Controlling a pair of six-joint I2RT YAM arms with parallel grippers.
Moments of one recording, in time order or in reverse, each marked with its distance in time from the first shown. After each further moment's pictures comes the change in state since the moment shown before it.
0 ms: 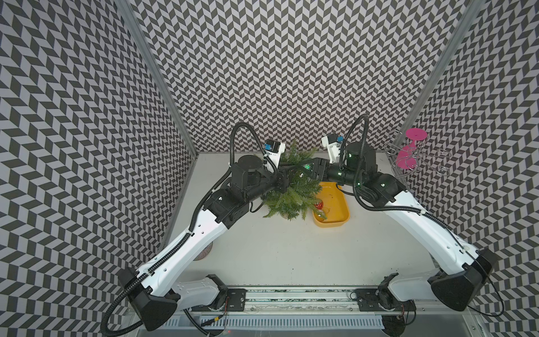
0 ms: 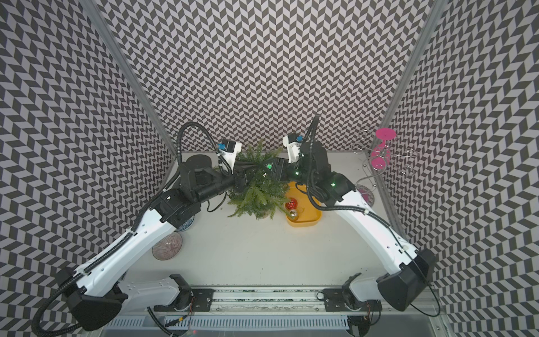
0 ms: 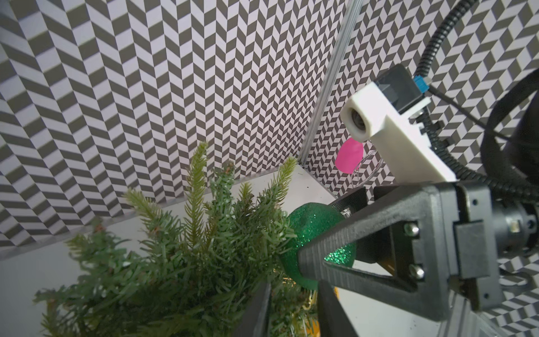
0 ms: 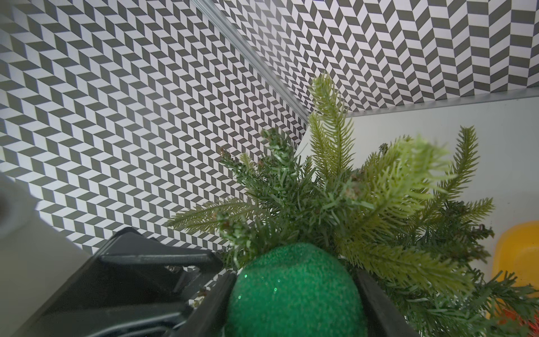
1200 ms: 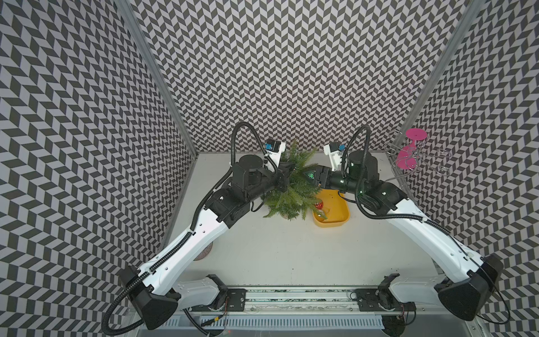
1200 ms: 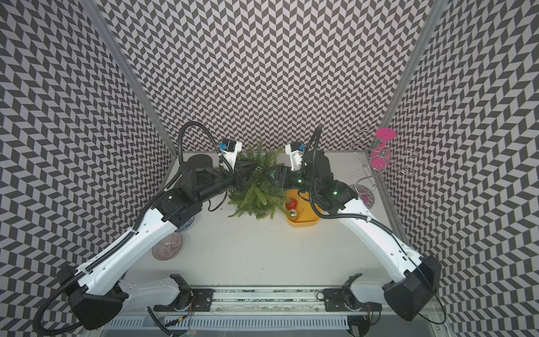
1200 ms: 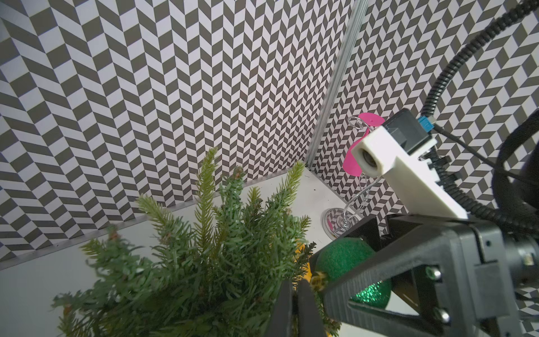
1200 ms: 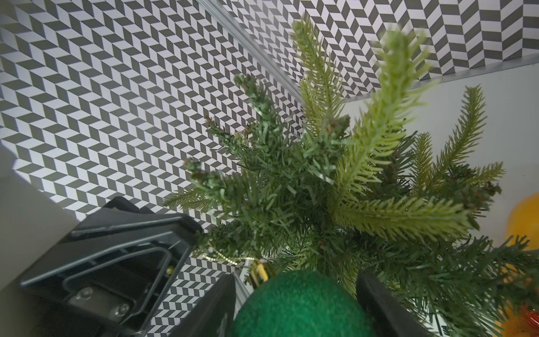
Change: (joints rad) left arm 0.000 0.005 0.000 0.012 -0.019 0.015; right arm 0.000 -0.080 -0.148 0.062 -0.033 0.053
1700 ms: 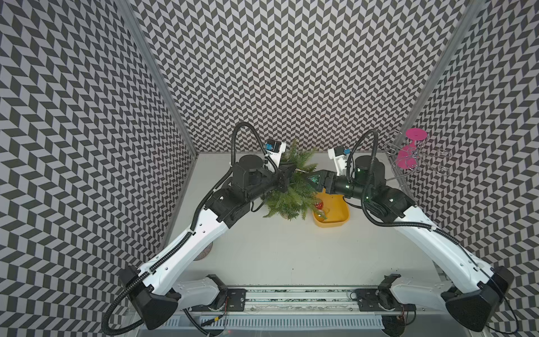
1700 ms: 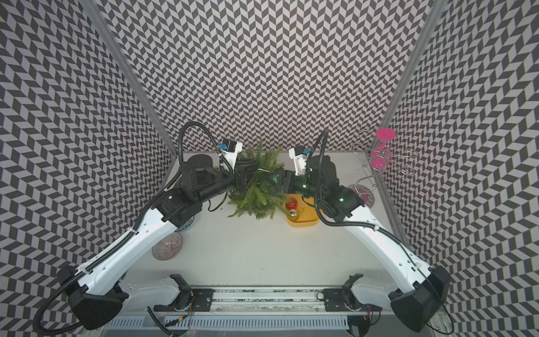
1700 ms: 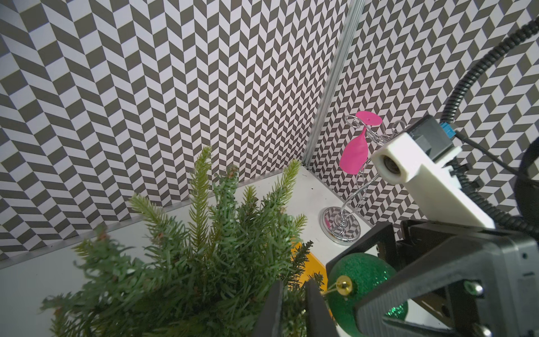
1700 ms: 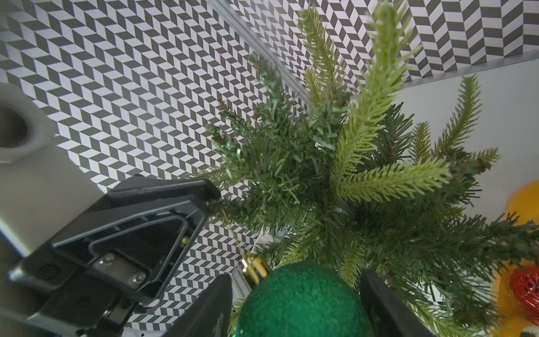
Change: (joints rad) left arm 0.000 0.000 0.000 -0.001 0.000 0.000; right arm 0.000 -0.077 -0.060 -0.001 -0.024 -0.002
